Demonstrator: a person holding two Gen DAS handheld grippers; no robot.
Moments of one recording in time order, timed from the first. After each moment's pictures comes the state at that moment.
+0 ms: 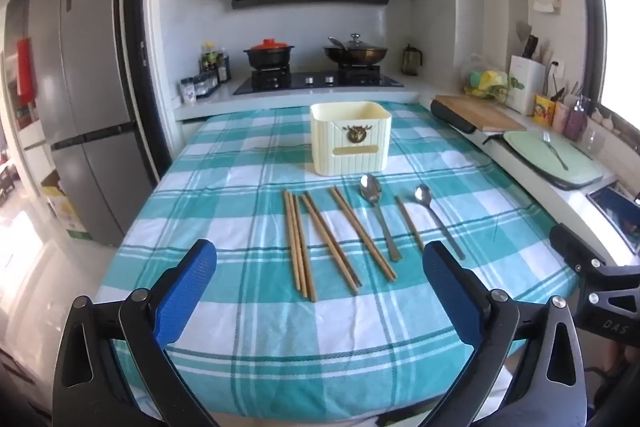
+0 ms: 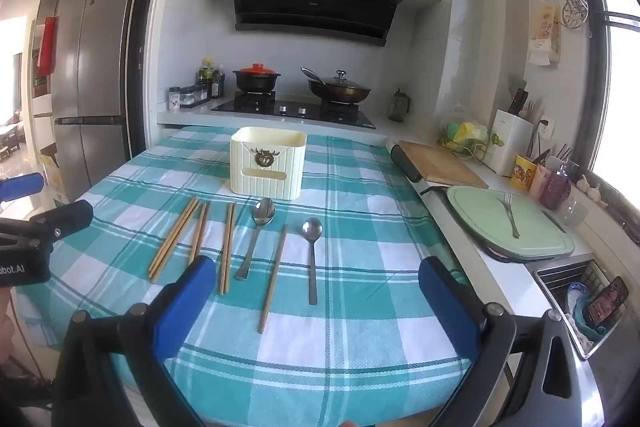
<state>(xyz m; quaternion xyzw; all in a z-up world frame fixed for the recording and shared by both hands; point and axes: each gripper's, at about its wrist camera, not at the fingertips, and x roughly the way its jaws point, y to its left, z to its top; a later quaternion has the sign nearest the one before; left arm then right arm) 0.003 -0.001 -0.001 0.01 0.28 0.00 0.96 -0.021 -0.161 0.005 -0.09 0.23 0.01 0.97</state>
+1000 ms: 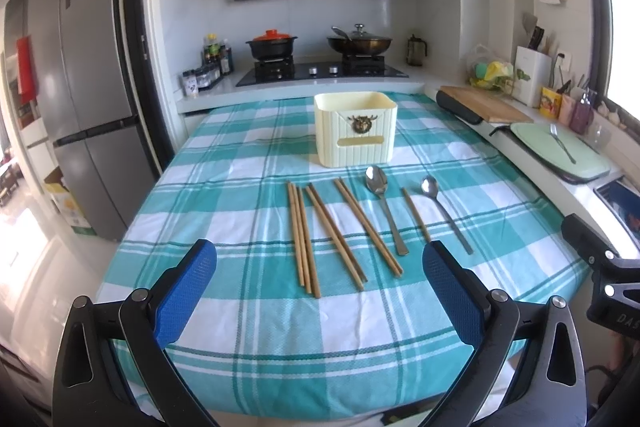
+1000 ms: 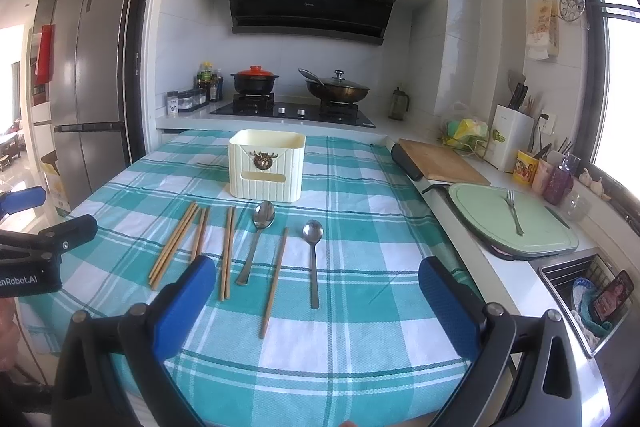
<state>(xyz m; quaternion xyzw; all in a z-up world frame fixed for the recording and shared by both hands) 0.012 0.002 -0.006 0.01 0.29 0.01 0.96 -0.015 -0.164 0.004 -0.07 0.23 0.01 0.97</state>
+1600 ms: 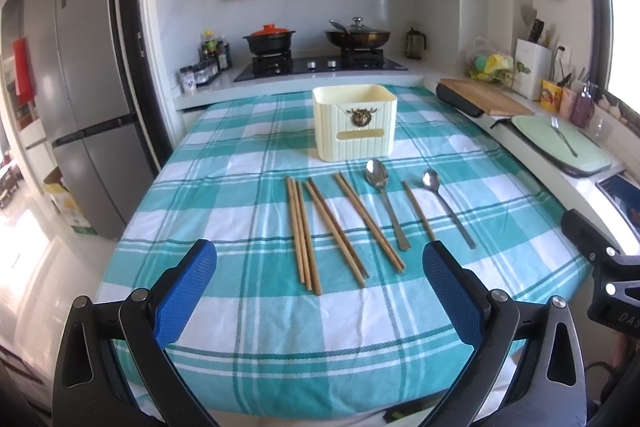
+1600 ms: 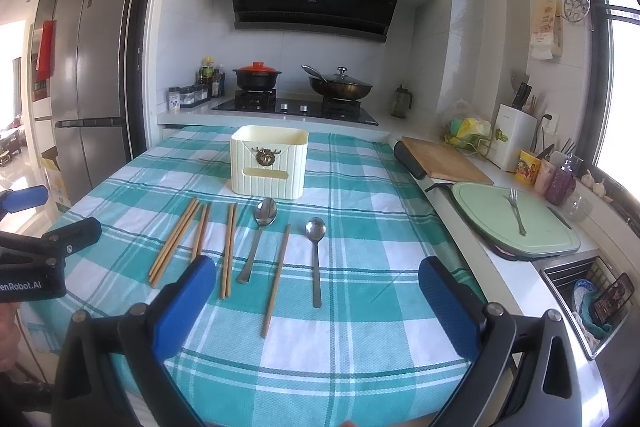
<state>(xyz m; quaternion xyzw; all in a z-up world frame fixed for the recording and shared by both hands) 0.015 -0.002 -0.012 0.02 0.30 0.01 0.96 -0.011 -0.162 0.001 -0.07 0.23 0.01 0.97</state>
